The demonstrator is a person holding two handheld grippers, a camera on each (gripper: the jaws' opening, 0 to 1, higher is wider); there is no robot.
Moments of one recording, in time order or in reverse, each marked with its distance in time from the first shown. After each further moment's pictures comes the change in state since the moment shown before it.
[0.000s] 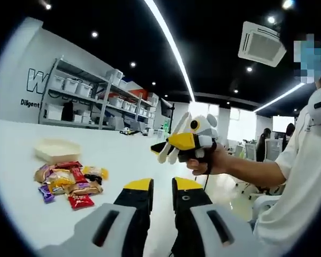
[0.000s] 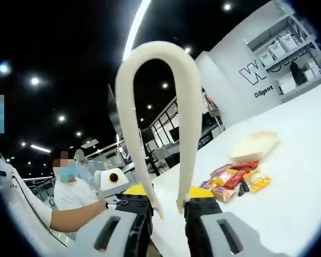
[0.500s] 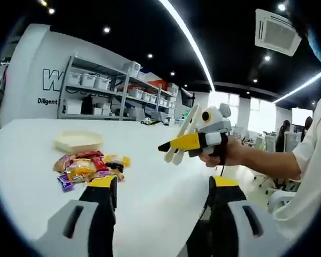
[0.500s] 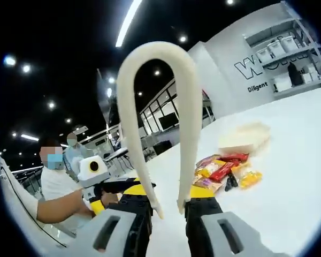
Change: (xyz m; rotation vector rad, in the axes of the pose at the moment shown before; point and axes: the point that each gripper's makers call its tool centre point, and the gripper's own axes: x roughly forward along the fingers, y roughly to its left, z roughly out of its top) left arm -0.009 0.030 -0.022 0.013 0.115 0.212; right arm 0.018 -0.031 -0.023 -0.056 0.101 -0.088
